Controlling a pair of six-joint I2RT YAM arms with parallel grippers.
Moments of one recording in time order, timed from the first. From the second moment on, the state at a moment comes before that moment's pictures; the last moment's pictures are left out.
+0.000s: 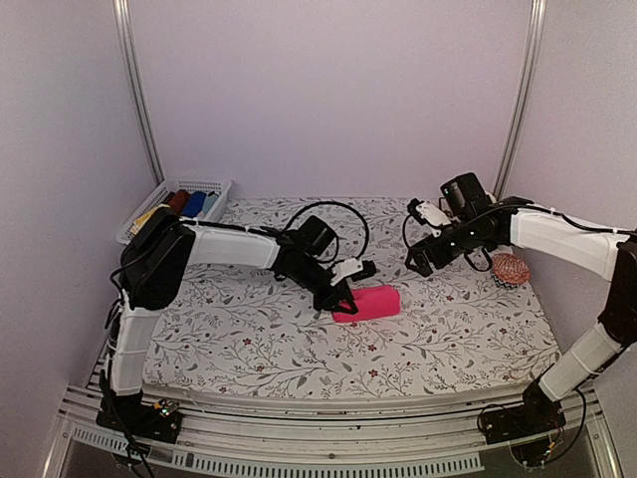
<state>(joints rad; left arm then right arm) -0.81 2.23 1.59 -0.36 0.57 0.51 0.50 1.57 1.22 -0.59 -0.06 -0.18</state>
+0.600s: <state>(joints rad) -0.81 2.41 1.88 -0.43 0.59 -0.02 0.48 1.37 0.79 -0.19 -0.34 0.55</state>
